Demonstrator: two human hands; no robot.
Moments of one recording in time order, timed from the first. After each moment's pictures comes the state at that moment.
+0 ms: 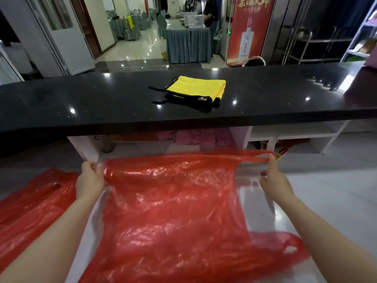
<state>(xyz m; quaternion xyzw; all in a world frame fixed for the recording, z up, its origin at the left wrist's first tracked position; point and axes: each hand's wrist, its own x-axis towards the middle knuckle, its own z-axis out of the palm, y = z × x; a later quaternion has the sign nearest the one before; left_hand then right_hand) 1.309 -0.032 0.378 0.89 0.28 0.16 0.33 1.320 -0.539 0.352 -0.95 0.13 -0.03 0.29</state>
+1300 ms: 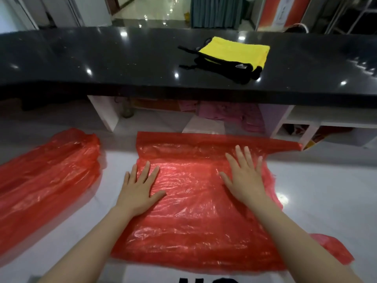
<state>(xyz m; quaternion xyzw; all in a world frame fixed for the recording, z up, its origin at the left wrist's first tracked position) 1.227 -0.079 0.299 0.99 0.00 -0.12 0.04 1.293 -0.397 0.327 -0.99 -0.11 -0.03 0.06</state>
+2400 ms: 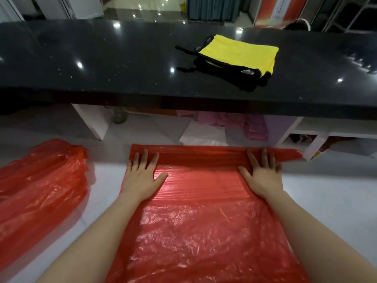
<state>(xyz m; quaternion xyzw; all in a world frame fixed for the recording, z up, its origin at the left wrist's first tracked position) 1.323 -0.083 0.287 1.00 0.05 -0.06 0.03 1.376 -0.451 0.296 -1.00 0.03 0.08 0.04</state>
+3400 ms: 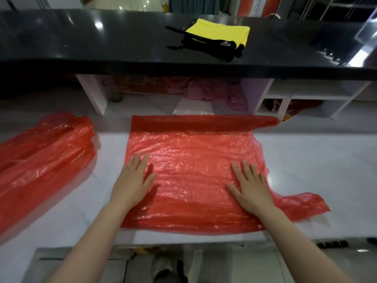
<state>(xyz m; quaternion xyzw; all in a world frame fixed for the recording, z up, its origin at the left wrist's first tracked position) 1.172 -0.088 0.312 0.98 0.00 -0.04 0.18 1.176 -0.439 0.302 -0.99 -0.04 0.12 0.07</state>
